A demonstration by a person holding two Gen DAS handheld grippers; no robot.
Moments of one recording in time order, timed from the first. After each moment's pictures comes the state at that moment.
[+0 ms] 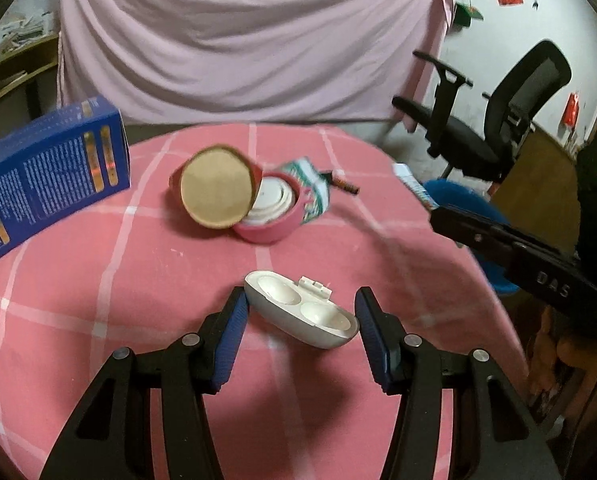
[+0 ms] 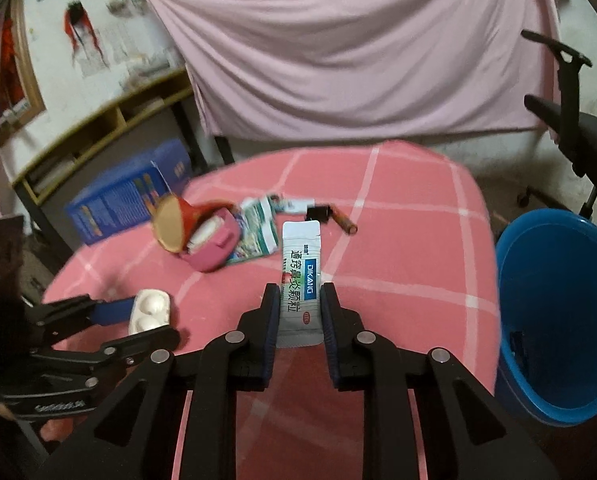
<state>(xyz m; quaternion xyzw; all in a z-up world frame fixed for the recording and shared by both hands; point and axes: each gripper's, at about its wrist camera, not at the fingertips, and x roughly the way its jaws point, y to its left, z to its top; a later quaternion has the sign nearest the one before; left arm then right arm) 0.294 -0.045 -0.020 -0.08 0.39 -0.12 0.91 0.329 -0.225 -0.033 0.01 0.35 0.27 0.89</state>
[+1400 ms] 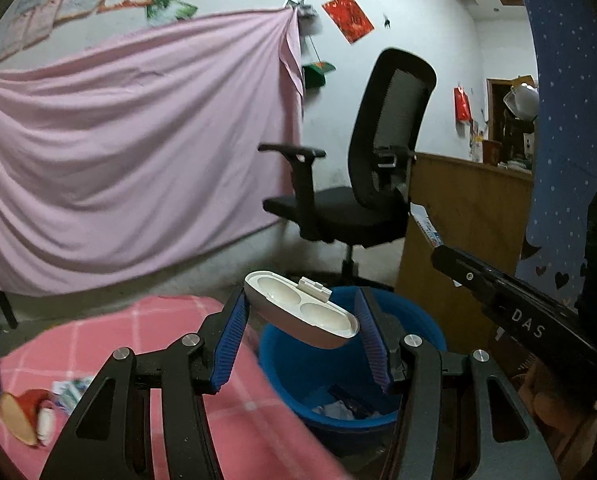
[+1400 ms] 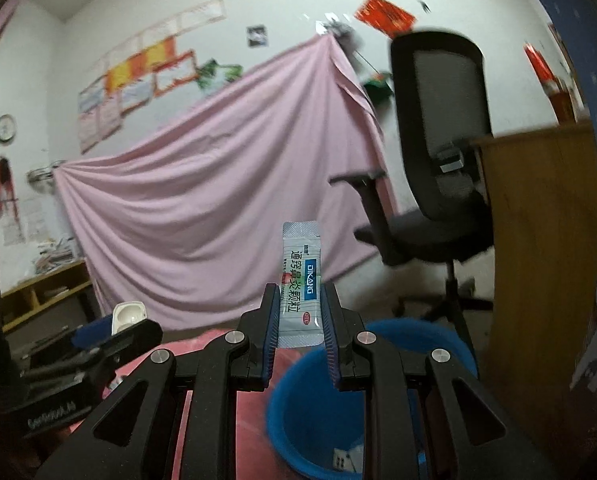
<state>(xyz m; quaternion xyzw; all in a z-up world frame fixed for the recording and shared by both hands) 0.338 -0.267 0.040 0.04 0.17 -0.27 0.95 0.288 -0.412 0.004 0.13 0.10 0.04 0.99</state>
